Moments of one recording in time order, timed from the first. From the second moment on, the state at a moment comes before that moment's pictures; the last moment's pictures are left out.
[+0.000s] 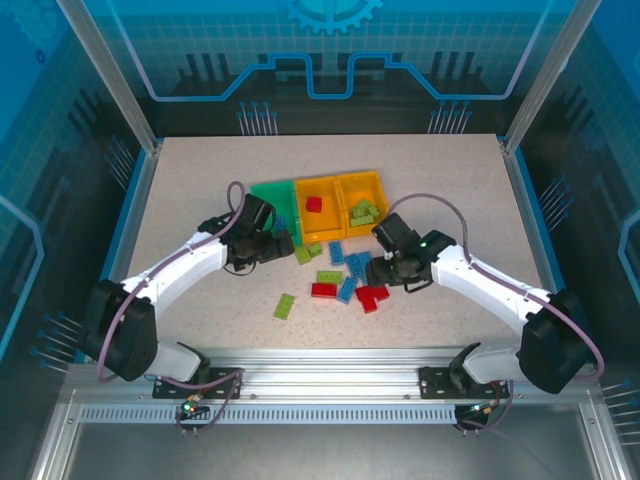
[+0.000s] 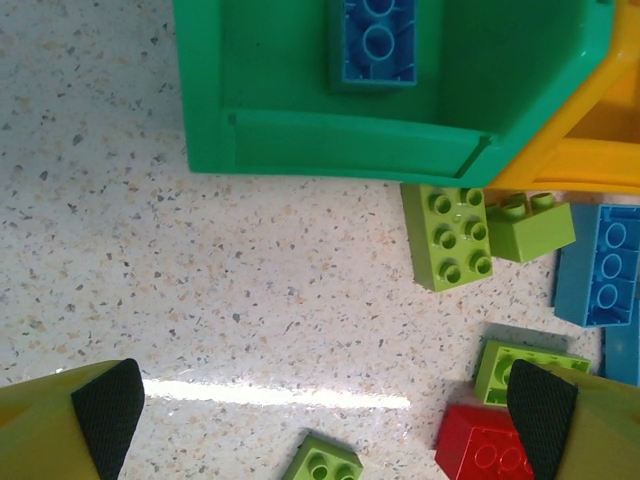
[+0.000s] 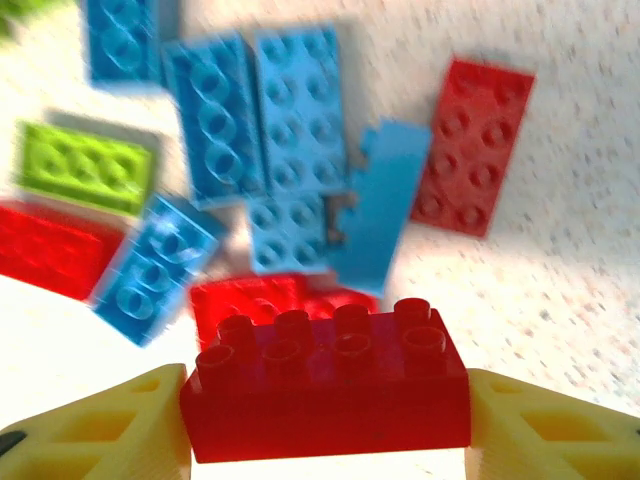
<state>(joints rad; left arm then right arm) -0.42 1.41 0.97 -0.69 -0.01 -0.75 0.63 1.34 0.97 -0.83 0.04 0.50</state>
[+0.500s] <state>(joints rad) -0.42 1.32 0.84 -0.70 -0.02 -0.75 0.58 1.84 1.59 -0.75 -0.13 0.60</state>
